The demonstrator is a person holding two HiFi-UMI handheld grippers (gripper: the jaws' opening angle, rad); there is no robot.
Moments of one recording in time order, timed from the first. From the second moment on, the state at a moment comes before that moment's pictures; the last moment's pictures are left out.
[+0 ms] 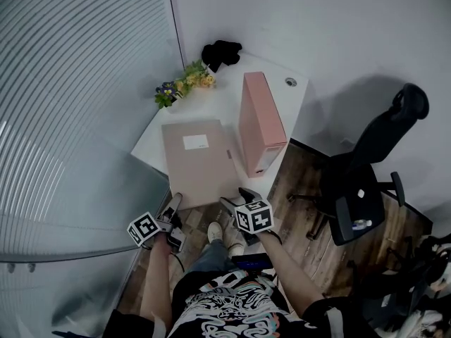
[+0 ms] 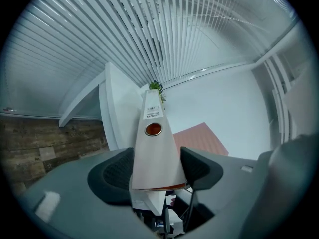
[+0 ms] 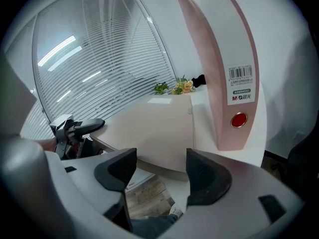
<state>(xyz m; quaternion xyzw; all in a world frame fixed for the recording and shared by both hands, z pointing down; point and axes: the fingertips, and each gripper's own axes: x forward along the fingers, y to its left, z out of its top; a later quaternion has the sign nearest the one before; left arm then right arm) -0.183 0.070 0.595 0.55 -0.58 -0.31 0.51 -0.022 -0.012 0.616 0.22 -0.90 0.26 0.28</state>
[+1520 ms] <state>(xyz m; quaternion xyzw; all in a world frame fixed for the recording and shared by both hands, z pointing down) -0.179 0.043 0.480 0.65 -0.53 -0.34 0.43 -0.040 -0.014 0.591 0.21 -0.90 0.29 0.24</state>
